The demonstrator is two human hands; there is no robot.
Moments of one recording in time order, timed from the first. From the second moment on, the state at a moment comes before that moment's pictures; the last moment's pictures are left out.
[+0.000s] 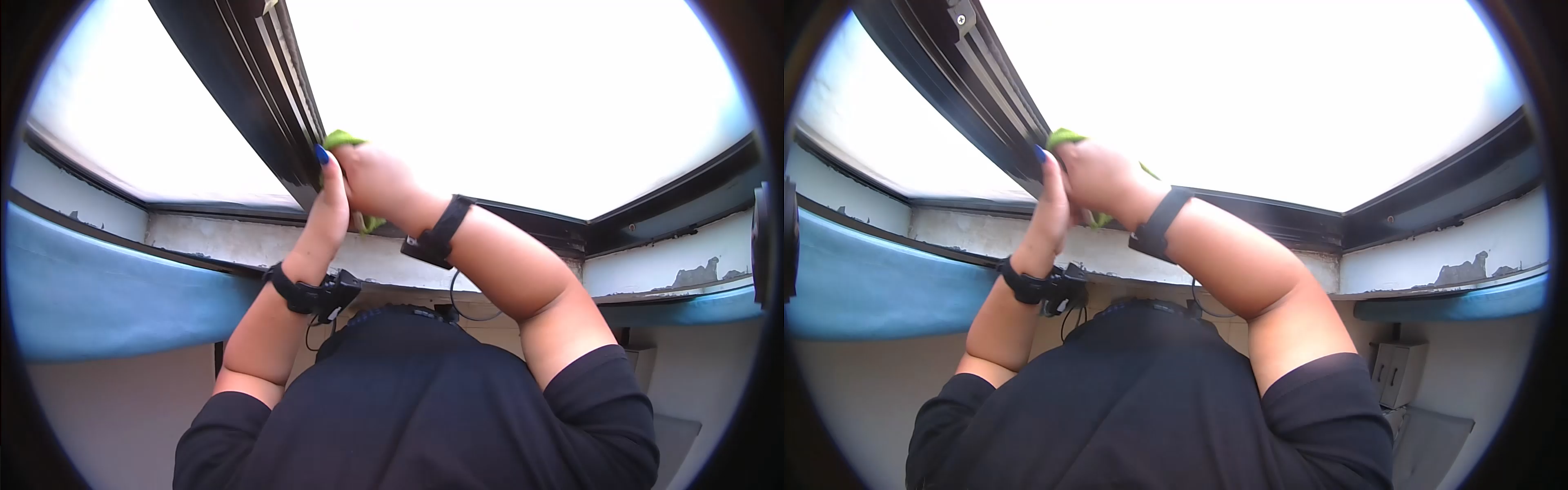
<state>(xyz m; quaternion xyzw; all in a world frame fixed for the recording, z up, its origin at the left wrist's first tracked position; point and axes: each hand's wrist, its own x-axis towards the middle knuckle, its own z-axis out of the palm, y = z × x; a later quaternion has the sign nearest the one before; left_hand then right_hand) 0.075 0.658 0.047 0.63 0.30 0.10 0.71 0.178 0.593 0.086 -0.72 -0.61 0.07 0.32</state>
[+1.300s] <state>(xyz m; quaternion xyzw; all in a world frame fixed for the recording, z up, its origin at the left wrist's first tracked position) 0.220 0.487 0.086 0.83 -0.03 0.03 0.56 0.274 0.352 0.073 -0.84 -0.37 -0.06 0.40</state>
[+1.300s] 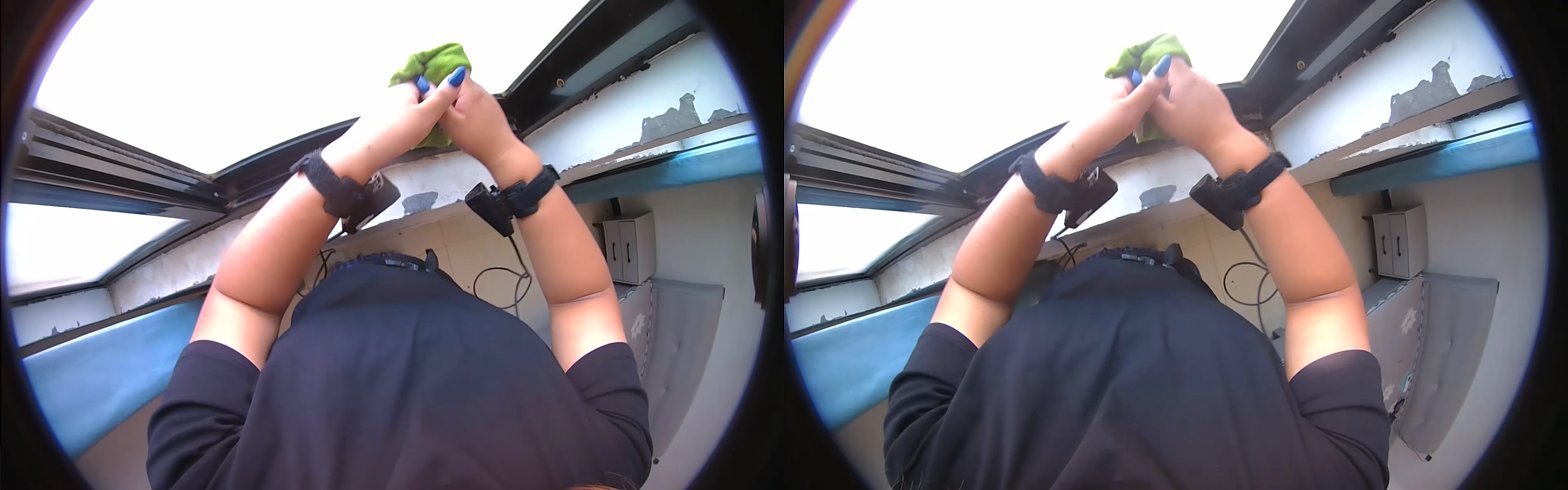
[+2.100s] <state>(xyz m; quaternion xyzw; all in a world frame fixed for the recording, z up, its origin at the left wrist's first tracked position) 0.079 0.671 0.011 0.68 0.16 0.05 0.71 0.172 0.586 0.029 -0.78 -0.54 -0.01 0.33</state>
